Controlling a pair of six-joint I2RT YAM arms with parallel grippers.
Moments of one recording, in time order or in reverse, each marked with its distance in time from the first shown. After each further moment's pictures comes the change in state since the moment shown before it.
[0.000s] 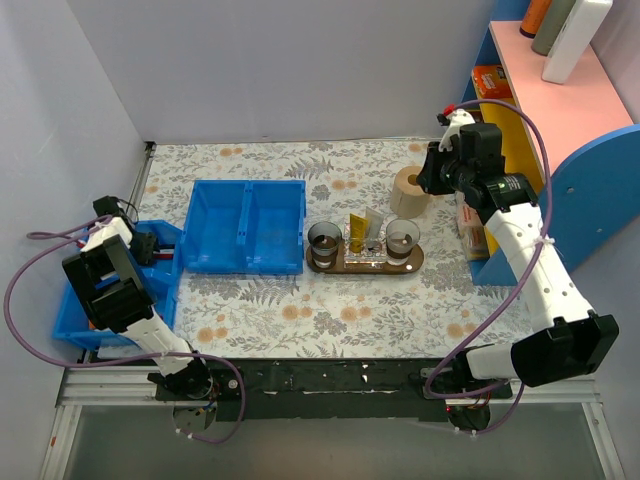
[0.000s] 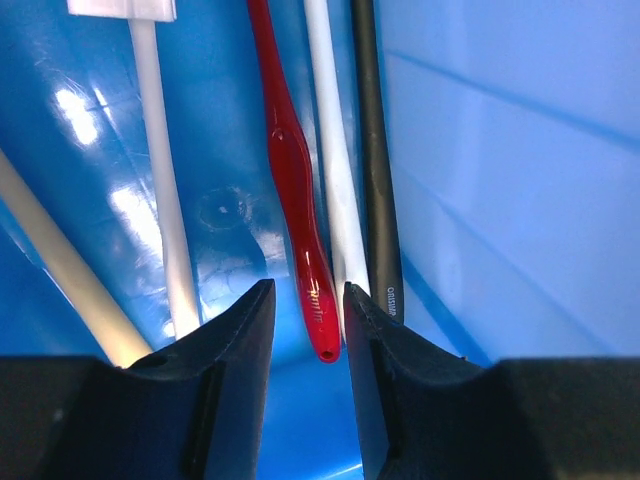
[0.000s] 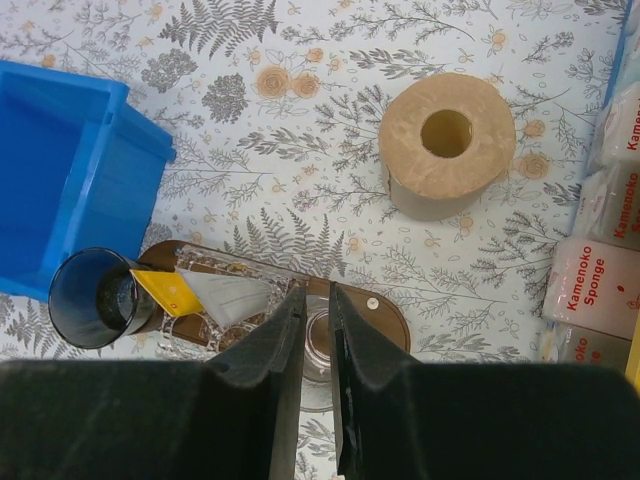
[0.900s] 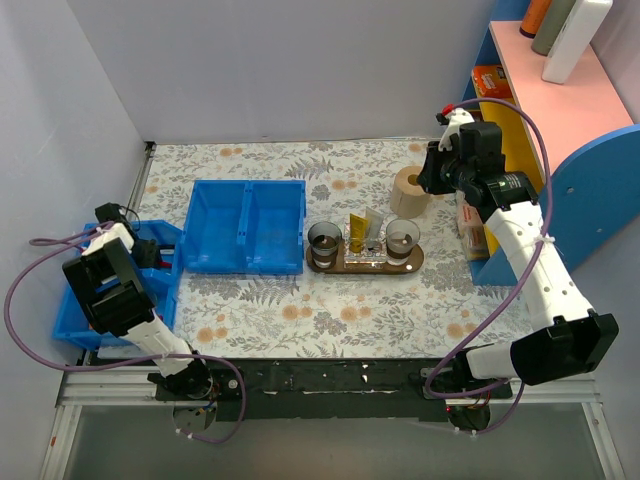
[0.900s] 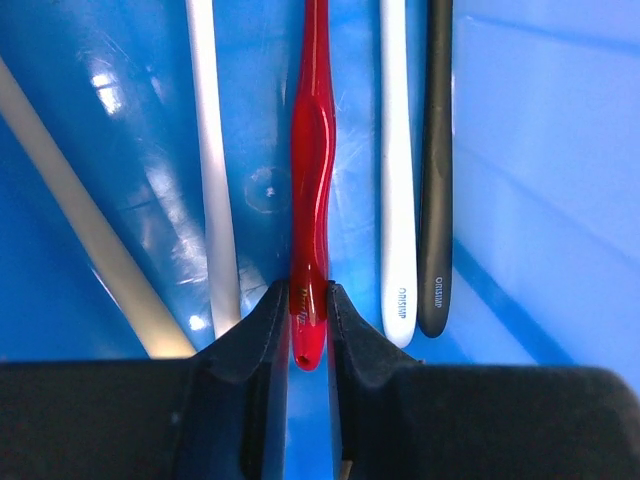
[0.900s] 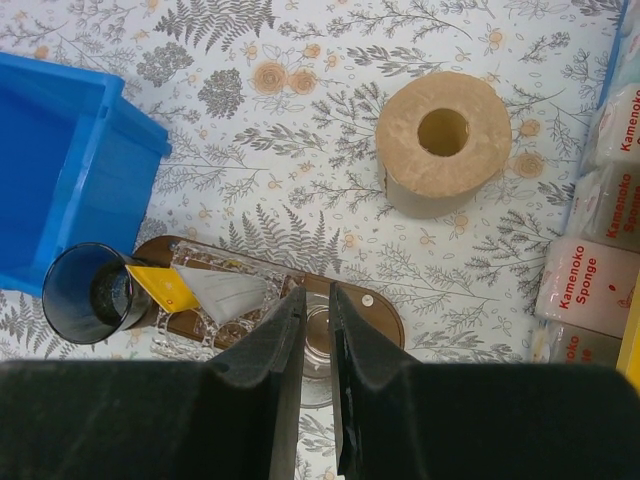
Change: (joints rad) left arm 0.009 -0.024 -0.069 0.019 0.005 0.018; right arm 0.000 0.011 0.018 -0.022 -0.001 -0.022
